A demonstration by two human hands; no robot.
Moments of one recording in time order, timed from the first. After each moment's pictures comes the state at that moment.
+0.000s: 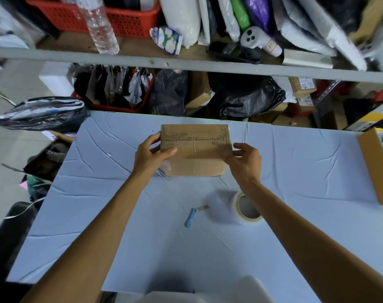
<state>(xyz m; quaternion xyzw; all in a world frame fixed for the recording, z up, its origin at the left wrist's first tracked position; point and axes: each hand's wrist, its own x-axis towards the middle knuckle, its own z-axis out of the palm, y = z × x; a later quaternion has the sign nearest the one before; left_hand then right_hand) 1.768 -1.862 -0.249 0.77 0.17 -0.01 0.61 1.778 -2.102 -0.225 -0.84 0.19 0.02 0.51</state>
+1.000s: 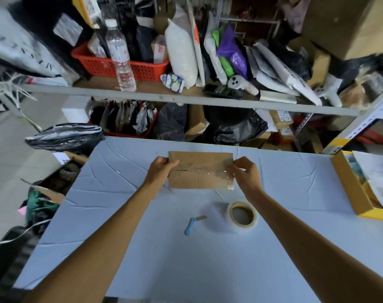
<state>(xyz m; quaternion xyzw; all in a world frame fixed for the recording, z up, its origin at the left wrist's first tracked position) 1.730 -1.880 -0.213 0.75 0.20 -0.04 0.63 1.745 -2.133 -0.201 -0.81 0.11 0.01 0.58</state>
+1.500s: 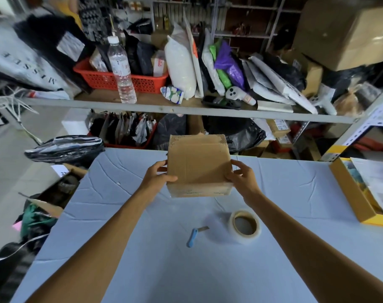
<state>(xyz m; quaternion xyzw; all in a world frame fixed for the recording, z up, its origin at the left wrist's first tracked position) 1.734 -1.861 -0.205 0.76 0.14 -0.05 0.64 1.752 -2.121 -0.189 -0.80 0.09 0.05 0.59</state>
